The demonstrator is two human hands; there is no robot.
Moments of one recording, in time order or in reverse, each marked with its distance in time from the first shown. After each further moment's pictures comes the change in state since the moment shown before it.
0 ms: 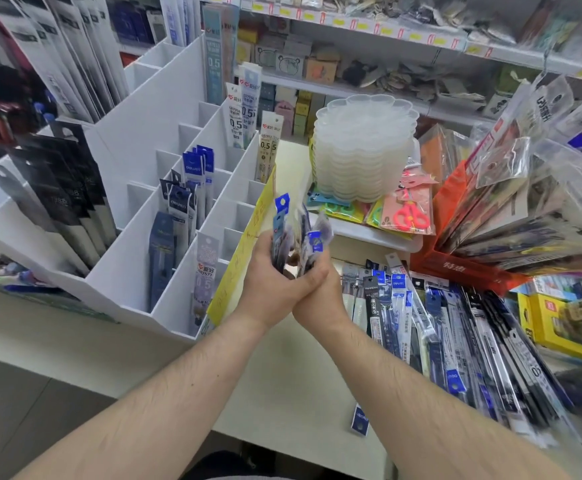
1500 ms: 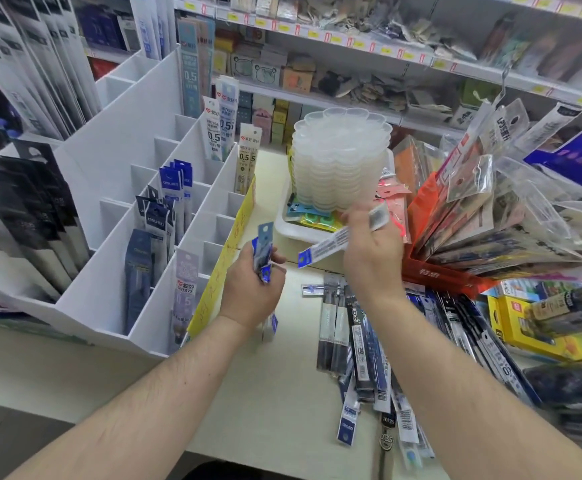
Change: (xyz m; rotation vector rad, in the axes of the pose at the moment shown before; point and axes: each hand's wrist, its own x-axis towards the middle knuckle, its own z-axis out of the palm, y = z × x) left_hand 0.022 -0.019 -0.001 0.201 0.050 0.042; right_hand 0.022 -0.072 -0.071 0.012 0.388 -0.170
